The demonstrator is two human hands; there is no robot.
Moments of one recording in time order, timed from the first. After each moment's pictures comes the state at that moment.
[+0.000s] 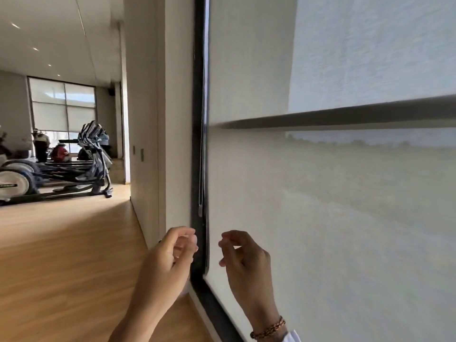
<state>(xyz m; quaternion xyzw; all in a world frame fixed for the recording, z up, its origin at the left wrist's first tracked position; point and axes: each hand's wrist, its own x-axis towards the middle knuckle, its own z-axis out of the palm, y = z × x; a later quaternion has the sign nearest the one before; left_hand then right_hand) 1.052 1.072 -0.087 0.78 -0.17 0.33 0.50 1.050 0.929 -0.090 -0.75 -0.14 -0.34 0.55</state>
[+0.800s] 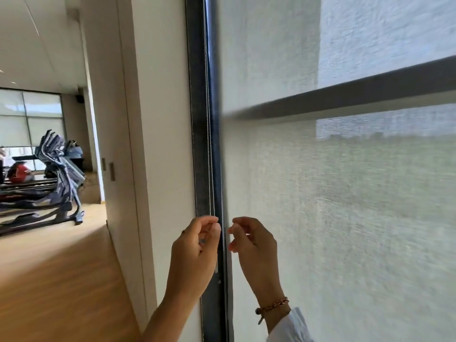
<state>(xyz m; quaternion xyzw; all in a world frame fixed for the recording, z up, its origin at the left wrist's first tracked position) 1.699 1.158 -0.079 0.76 -0.21 0.34 0.52 1.696 1.046 -0.085 -0.69 -0.08 -0.34 0.64</state>
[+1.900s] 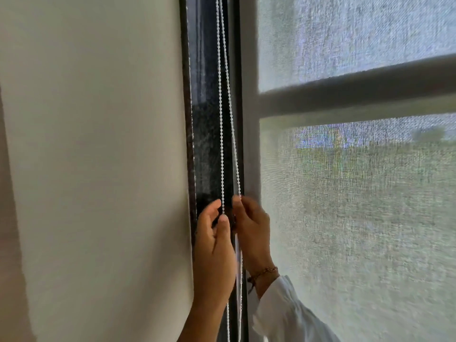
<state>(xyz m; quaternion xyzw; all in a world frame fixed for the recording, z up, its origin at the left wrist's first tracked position) 2.199 1.151 -0.045 0.56 -0.34 0.17 0.74 2.219 1.062 -0.039 -0.65 0.04 -0.52 0.55</state>
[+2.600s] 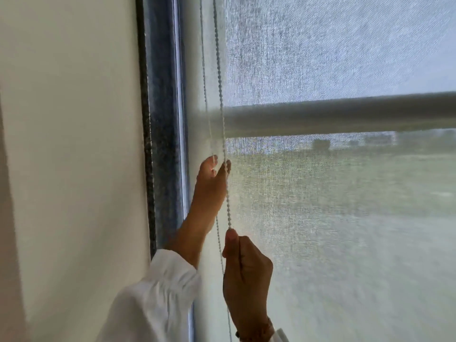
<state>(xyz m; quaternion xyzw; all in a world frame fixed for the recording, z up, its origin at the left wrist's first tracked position) 2.163 1.132 0.050 0.54 -0.47 -0.03 0.70 2.091 1.142 -0.065 -0.63 0.09 -0.75 0.20</state>
